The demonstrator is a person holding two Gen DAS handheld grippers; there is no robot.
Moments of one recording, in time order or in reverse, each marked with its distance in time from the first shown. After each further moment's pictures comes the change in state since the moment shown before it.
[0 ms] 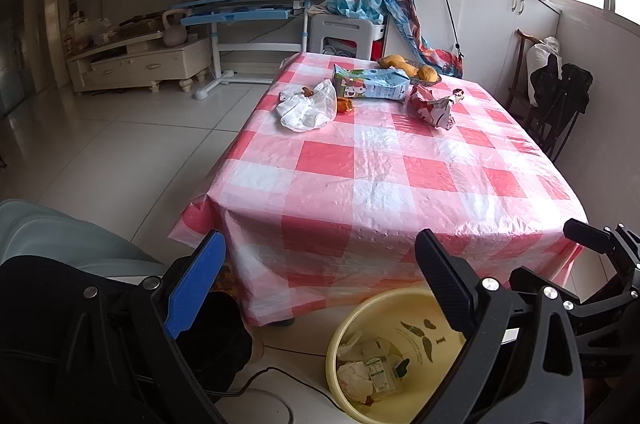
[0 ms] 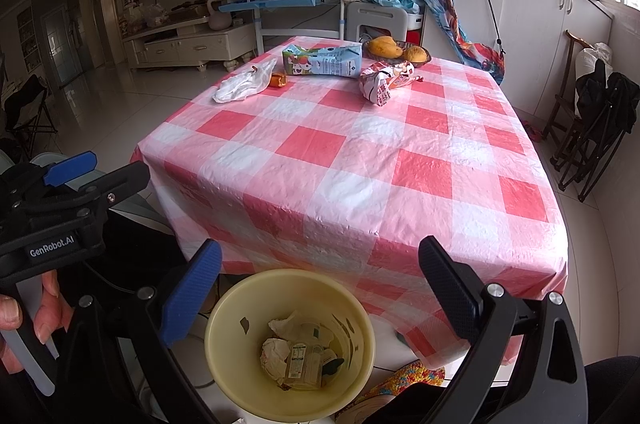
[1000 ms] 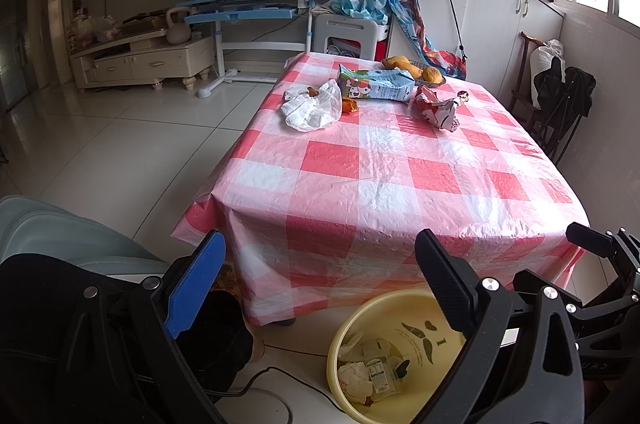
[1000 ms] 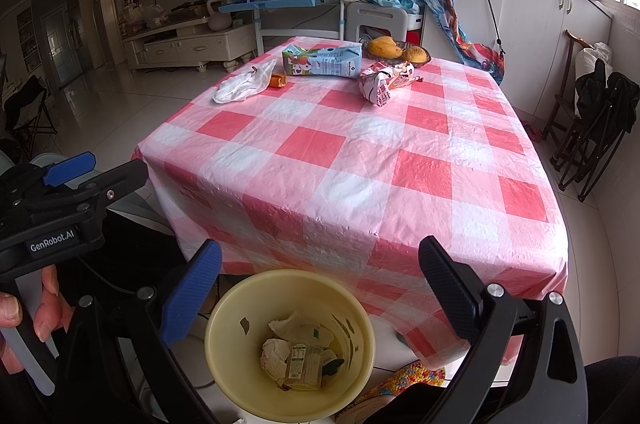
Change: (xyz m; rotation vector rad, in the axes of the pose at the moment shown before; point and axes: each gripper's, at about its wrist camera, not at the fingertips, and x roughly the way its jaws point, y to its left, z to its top) left arm -0.001 -0.002 0.003 -0.005 0.004 0.005; right arm 0.001 0.001 0.000 -0.002 0.002 -0.001
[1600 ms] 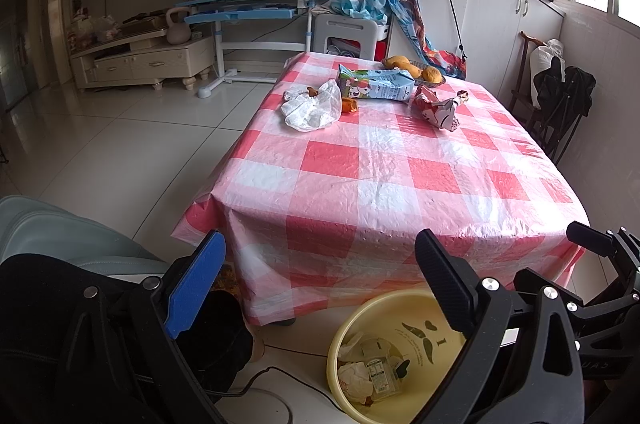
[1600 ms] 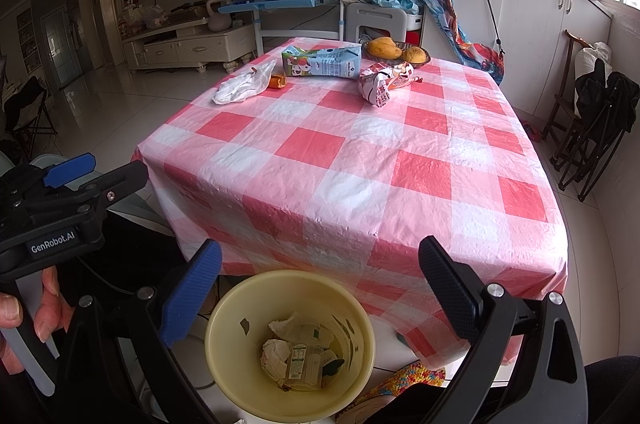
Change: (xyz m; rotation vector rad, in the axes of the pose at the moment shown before) left arm 0.000 0.000 0.000 0.001 0.001 0.000; right arm 0.000 0.000 0.000 -0.001 0.000 0.000
